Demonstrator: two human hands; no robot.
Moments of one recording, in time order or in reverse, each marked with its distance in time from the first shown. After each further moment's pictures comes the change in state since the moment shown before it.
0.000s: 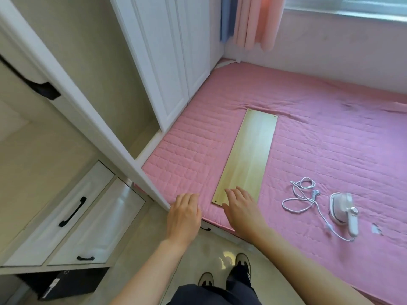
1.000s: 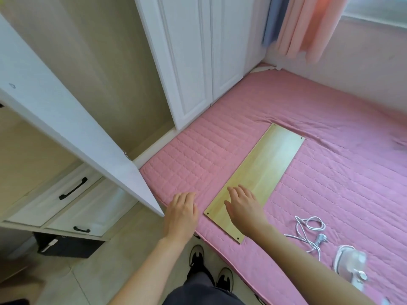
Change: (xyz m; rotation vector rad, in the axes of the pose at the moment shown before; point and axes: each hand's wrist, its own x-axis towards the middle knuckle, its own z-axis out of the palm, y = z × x) left_hand 0.080 0.087 0.035 0.007 0.069 -0.320; right_hand 0.091 0.129 -0.022 0.065 -0.161 -0.249
